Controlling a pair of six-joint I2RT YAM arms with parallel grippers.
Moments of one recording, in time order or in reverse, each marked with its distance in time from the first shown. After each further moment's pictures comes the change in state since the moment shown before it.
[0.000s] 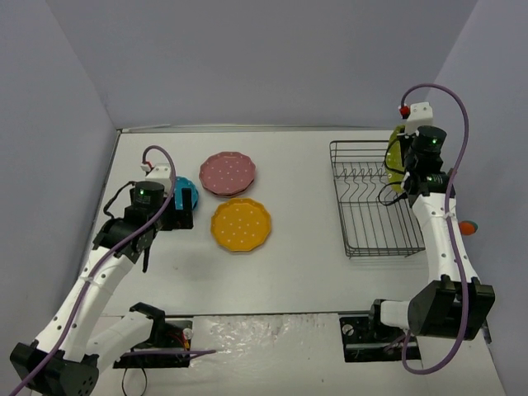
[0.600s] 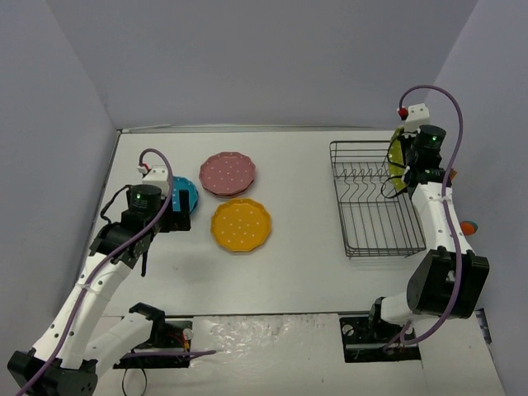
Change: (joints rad) left arm 0.002 -0.043 -0.017 0.007 -0.023 0.018; right arm -0.073 0.141 -0.008 0.127 -0.082 -0.079
